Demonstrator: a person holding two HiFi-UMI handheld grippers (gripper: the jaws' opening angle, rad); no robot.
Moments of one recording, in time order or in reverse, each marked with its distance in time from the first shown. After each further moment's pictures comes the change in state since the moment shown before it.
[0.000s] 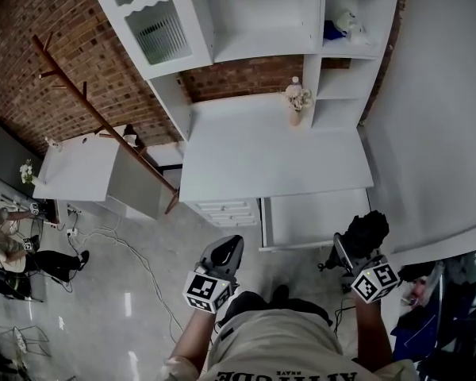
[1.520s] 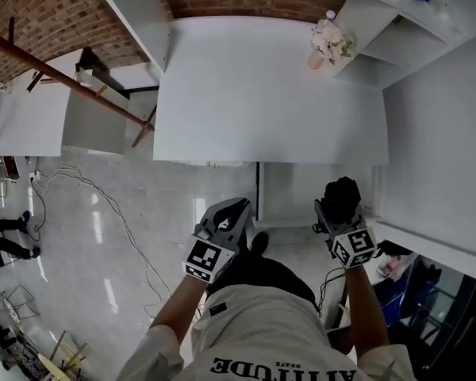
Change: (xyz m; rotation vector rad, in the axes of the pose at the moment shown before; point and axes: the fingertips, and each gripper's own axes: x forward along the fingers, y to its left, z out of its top) left arm 0.114 0.113 -0.086 -0.140 0.133 -0.135; right arm 0.193 -0.036 -0.144 -0.226 0.497 -0.006
